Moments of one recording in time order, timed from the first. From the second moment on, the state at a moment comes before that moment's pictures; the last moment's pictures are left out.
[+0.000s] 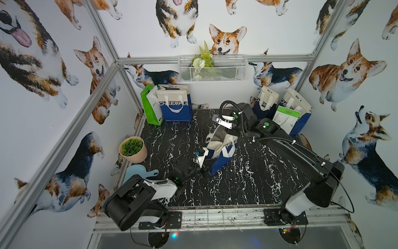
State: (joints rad) left arm -0.69 1.37 0.25 1.02 0.38 -0.22; right arm 0.79 1.57 1.65 -0.70 0.29 -0.75
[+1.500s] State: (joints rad) left arm -0.70 1.35 0.23 0.99 0.38 -0.22; right arm 0.44 1.31 0.94 -0.01 -0.66 -0.13
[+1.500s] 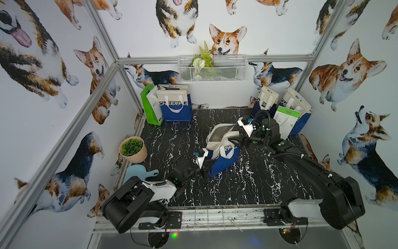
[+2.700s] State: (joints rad) left arm -0.70 1.34 0.23 0.99 0.36 -0.22; right arm 0.36 1.21 0.86 0.02 -0.64 -0.09
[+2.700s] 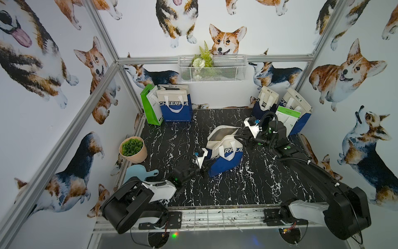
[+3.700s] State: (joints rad) left arm -0.70 1.34 0.23 0.99 0.36 -0.22; right arm 0.35 1.38 0.92 0.10 -0.93 0.00
